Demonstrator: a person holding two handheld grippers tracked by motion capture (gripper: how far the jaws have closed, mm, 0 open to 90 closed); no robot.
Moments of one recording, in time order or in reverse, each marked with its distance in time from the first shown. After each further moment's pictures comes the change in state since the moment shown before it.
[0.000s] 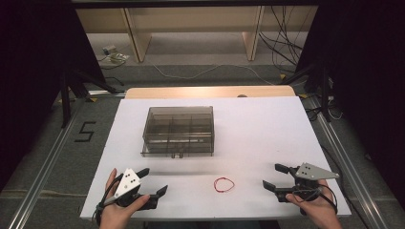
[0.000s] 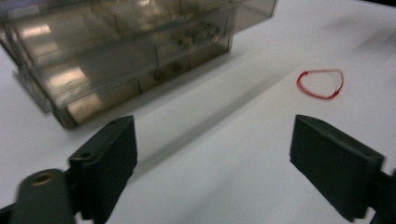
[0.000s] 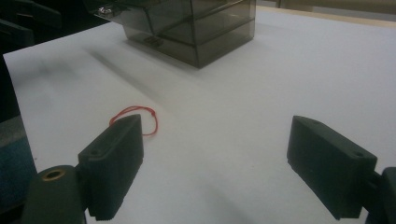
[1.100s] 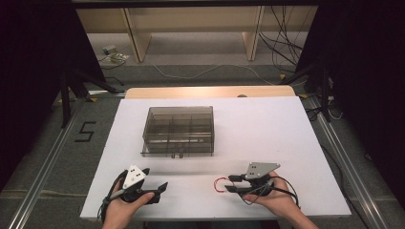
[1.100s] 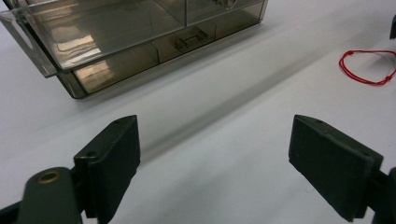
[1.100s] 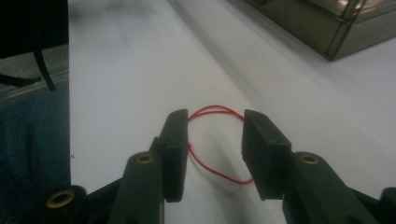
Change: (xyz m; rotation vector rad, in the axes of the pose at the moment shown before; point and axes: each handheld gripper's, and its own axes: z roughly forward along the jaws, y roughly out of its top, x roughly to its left) left arm 0.007 -0.002 0.019 0.082 0.062 -0.039; right arm 0.050 0.020 0.096 0.218 0.258 -0.194
